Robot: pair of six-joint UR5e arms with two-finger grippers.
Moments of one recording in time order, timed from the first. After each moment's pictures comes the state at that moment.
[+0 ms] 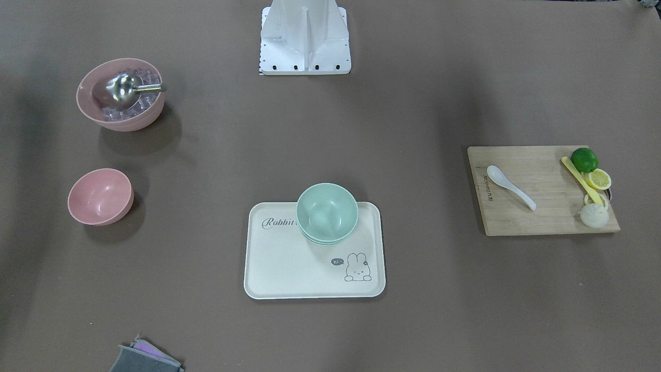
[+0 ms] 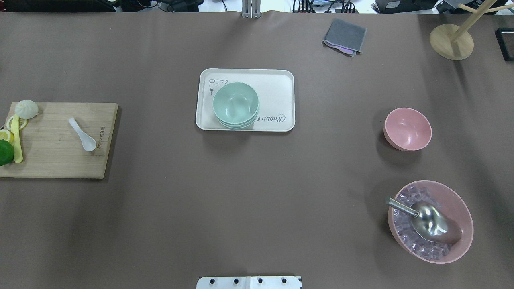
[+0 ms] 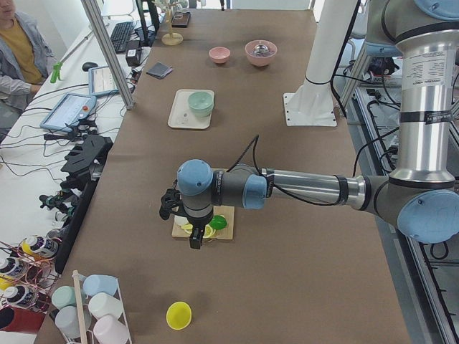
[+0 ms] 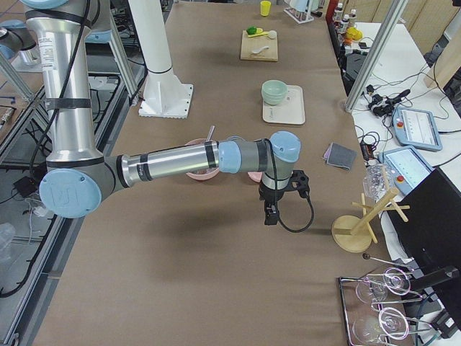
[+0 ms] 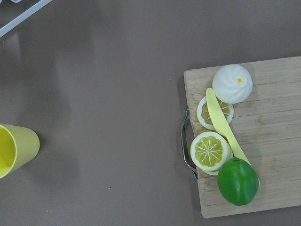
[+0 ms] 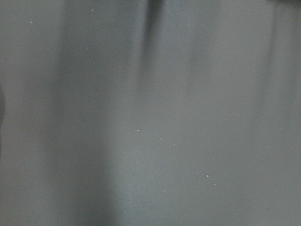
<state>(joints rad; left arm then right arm) -1.57 -1.51 -1.71 -1.58 -2.38 0.07 1.45 -1.52 1.74 -1.74 2.25 -0.03</state>
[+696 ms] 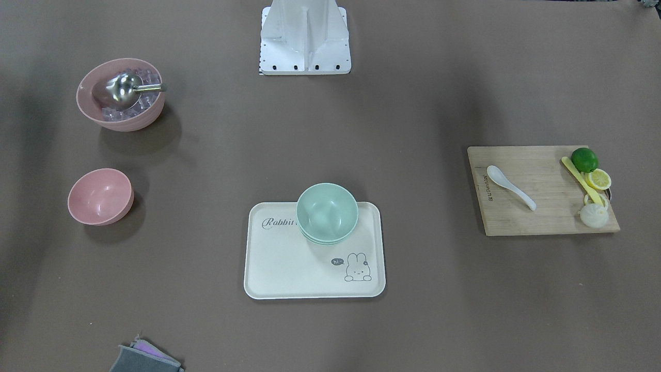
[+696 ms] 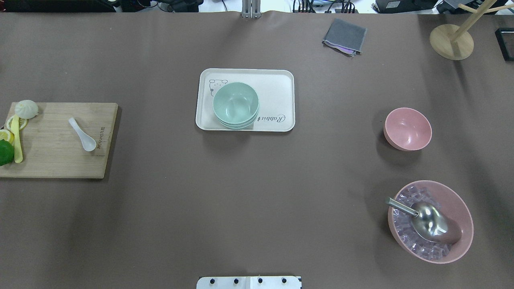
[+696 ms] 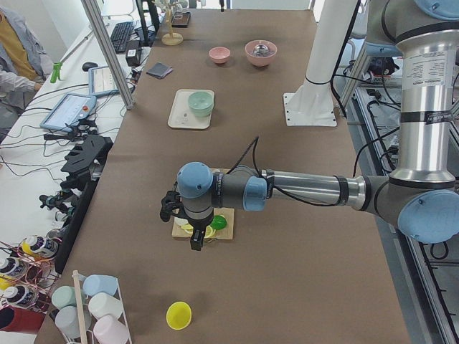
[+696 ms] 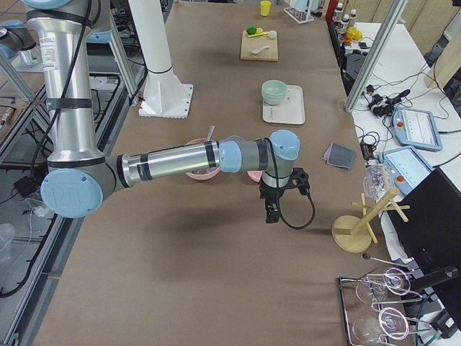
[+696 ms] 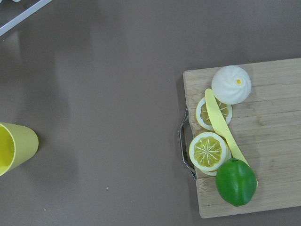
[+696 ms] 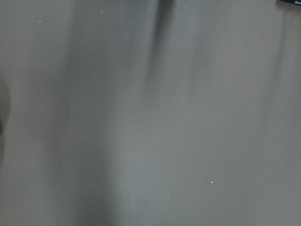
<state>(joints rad) -1.57 -1.51 -1.70 -1.58 -2.39 0.07 1.43 -1.52 1.74 -1.72 2.25 -0.04</state>
